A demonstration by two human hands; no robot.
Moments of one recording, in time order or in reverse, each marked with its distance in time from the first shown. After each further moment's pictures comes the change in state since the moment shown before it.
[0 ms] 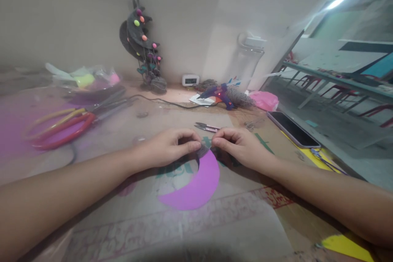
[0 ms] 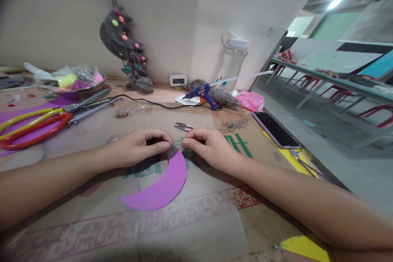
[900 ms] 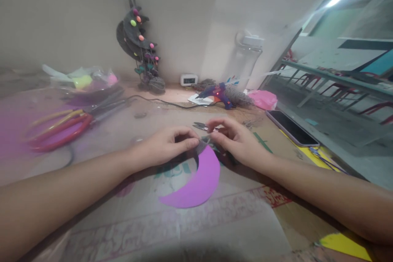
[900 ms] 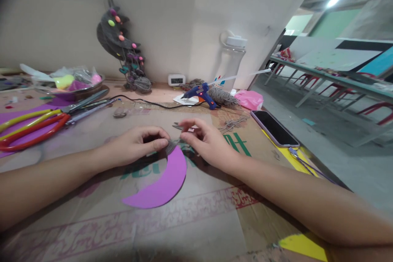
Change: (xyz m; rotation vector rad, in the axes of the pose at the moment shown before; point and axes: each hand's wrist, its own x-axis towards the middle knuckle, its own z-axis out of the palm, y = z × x) left_hand 0.001 0.001 0.000 -0.028 0.061 -0.045; right_hand 0.005 0.004 0.001 0.045 0.112 -0.159
